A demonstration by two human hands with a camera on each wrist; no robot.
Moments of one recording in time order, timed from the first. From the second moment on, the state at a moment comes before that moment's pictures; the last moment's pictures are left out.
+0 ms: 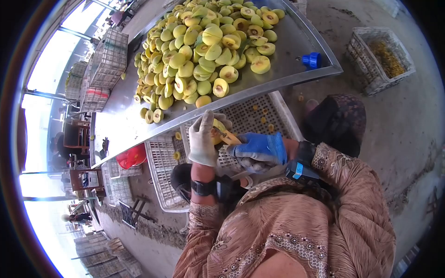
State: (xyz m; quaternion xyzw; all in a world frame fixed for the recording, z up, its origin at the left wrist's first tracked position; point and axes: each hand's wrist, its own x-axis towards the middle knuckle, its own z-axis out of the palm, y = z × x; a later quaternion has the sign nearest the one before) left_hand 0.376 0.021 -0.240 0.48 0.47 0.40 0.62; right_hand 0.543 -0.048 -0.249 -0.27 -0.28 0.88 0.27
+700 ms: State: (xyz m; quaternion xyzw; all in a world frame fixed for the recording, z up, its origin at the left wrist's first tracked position) left_hand 0.380 0.024 -0.284 0.22 0.39 0.56 0.70; right_hand 0.525 -0.036 -0.284 -0.16 -0.23 0.93 0.26
